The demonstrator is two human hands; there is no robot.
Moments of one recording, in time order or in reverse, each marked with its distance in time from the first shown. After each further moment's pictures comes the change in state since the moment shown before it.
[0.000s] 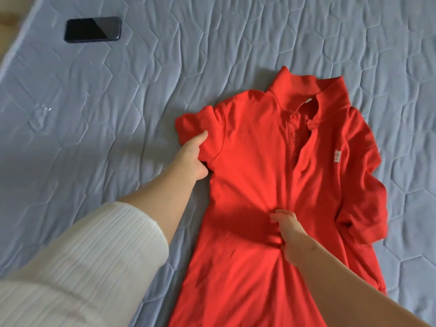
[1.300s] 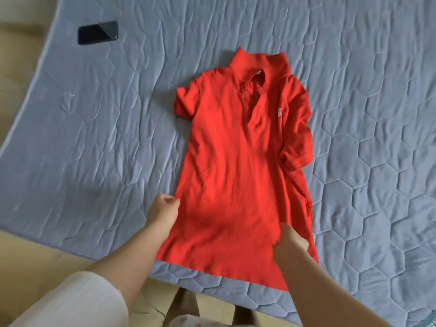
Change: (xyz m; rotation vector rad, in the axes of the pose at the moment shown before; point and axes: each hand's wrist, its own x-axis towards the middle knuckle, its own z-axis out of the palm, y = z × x) left_hand -0.172 -0.168 -0.111 0.889 0.506 0.253; right_hand -0.160 0.096 -0.134 0.435 0.345 0.319
